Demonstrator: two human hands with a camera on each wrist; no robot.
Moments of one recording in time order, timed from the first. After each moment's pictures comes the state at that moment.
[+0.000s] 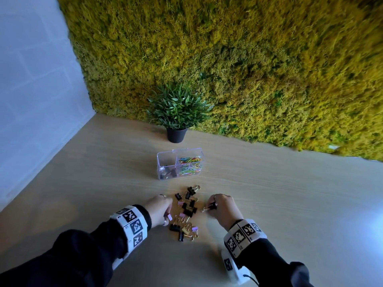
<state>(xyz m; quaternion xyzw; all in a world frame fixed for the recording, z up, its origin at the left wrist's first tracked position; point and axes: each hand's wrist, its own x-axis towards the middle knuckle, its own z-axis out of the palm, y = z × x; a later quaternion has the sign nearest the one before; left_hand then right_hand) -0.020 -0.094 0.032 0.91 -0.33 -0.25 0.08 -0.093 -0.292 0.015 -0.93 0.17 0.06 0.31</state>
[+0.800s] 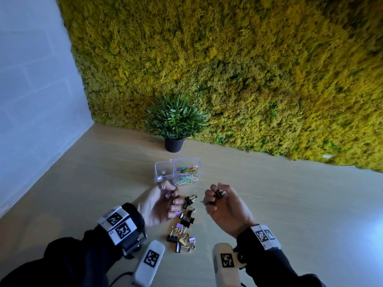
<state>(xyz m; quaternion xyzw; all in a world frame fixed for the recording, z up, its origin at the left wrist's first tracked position) -0.014 -0.095 0.085 0.41 0.02 -0.53 0.74 -0.093 -0.284 0.075 -0.28 0.15 0.09 0.94</state>
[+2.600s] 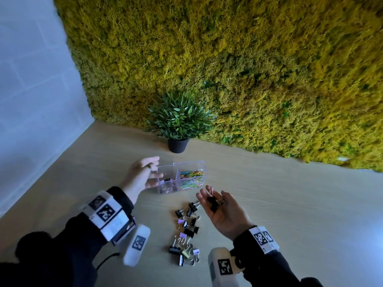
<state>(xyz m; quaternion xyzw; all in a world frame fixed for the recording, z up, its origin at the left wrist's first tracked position) 0.050 -0.086 0.094 0.69 0.03 -0.22 0.69 -0.059 -0.280 0.057 -0.19 0.31 0.02 0.93</state>
